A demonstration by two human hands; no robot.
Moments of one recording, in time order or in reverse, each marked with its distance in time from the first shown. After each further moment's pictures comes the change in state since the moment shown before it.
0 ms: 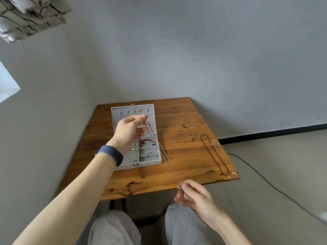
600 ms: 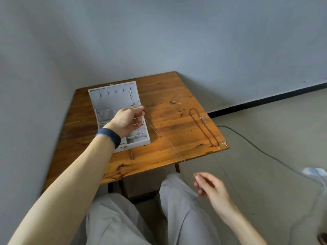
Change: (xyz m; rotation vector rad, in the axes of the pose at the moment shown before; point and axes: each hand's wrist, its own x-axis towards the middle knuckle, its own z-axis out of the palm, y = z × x) left_hand 0.030 -0.043 0.027 0.070 -0.194 -0.291; right_hand -0.047 0.055 -0.042 0.000 0.385 0.014
